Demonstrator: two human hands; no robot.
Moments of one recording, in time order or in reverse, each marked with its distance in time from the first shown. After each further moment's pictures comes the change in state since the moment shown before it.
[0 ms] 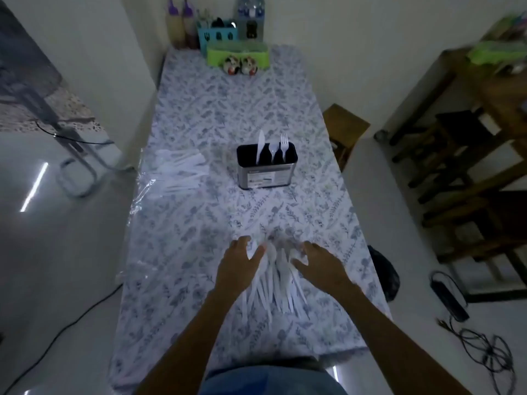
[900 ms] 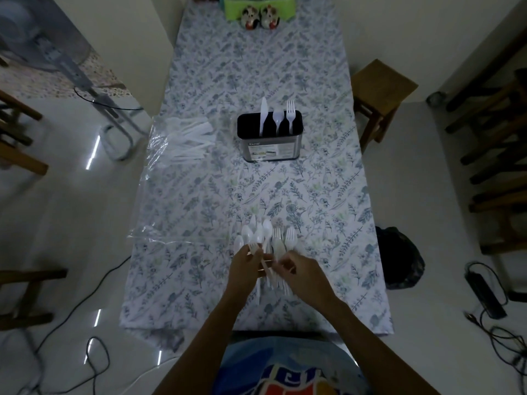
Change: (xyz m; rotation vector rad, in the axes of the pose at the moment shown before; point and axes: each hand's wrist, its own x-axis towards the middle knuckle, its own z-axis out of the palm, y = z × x) left_hand -0.056 0.039 0.059 -0.809 0.026 -0.474; right_hand -0.033 0.027 0.041 0.487 -0.093 -0.146
